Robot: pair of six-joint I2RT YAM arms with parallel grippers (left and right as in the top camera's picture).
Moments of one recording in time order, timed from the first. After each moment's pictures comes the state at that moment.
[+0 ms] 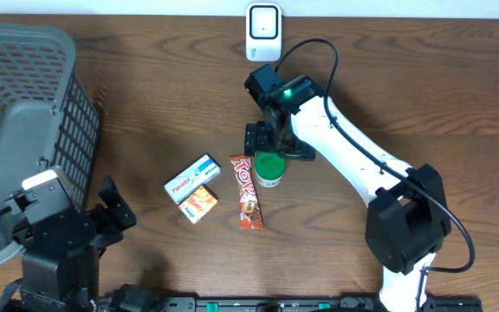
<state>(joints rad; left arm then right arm) -0.33 0.62 1.18 -1.20 -0.53 -0.50 0.61 2.01 1.70 -1.19 -0.05 0.68</state>
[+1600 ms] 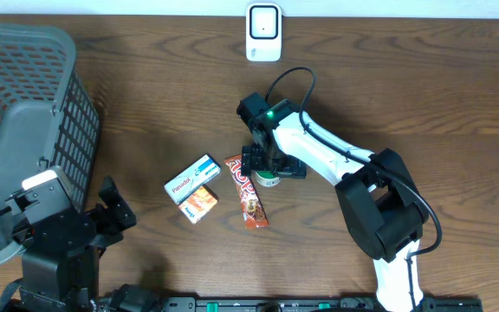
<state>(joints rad) -0.33 0.62 1.18 -1.20 -0.53 -0.50 0.65 2.13 1.55 -1.03 -0.06 0.71</state>
